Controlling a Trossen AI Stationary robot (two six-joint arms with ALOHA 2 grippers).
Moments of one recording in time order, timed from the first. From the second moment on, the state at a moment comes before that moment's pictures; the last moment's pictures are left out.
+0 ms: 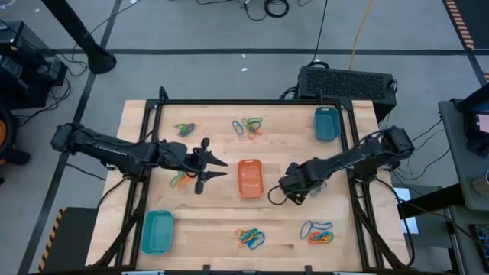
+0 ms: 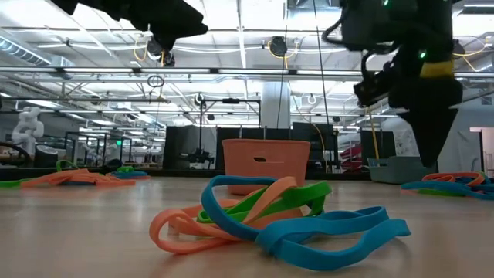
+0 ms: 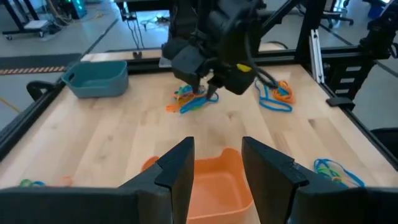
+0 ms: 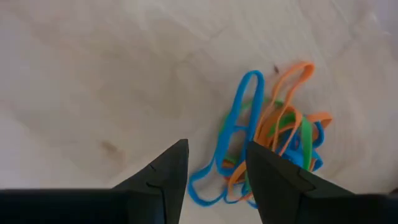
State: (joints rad) left arm -0.14 1.11 0.68 0.11 -0.06 0.02; right arm 0.25 1.62 1.00 -1.05 0.10 0.95
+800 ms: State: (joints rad) left arm -0.13 1.21 0.68 0.00 -0.10 -0.02; right arm 0.21 1.65 0.97 -1.01 0.12 0.98
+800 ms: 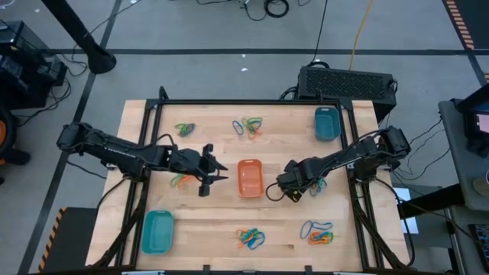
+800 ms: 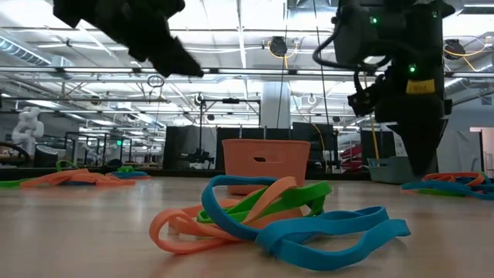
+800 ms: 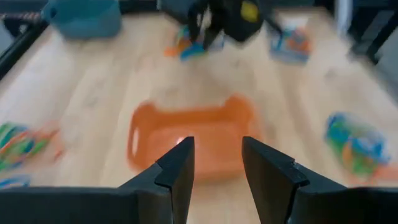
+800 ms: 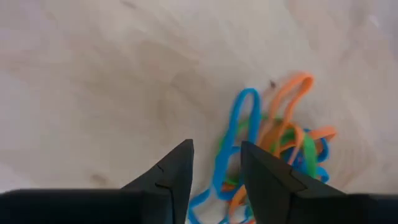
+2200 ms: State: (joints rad) left arm -0.14 1.16 0.61 -0.01 -0.19 -0.10; right arm 0.21 1.65 0.98 -1.05 0.08 0.84
